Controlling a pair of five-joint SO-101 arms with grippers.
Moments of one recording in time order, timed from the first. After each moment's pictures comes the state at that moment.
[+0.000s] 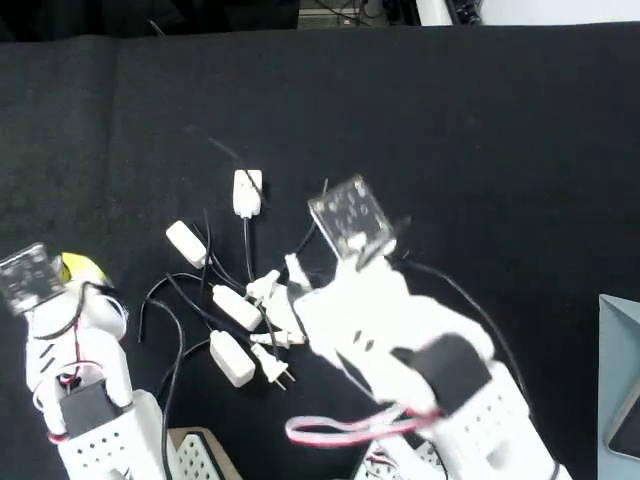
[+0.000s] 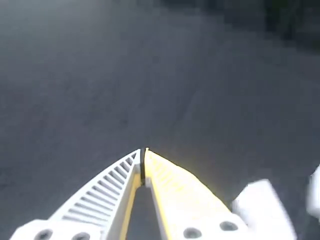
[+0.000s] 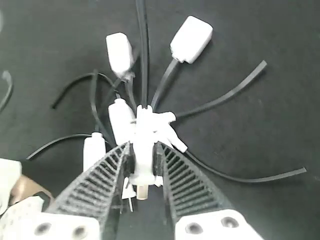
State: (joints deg) left arm -30.3 -104.0 89.2 44.0 8.9; right arm -37.6 -65.2 45.2 75.6 -7.0
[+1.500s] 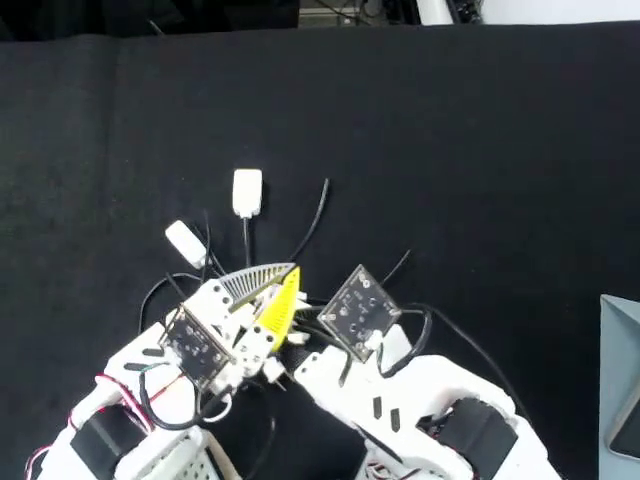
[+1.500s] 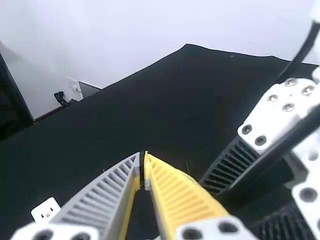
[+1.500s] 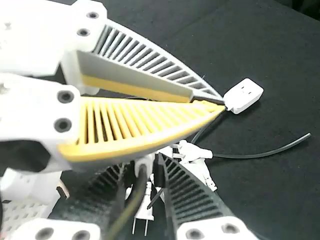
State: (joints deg) left arm 39.0 -104.2 73.5 50.3 -7.7; right arm -49.8 -89.7 58.9 73.5 -0.9
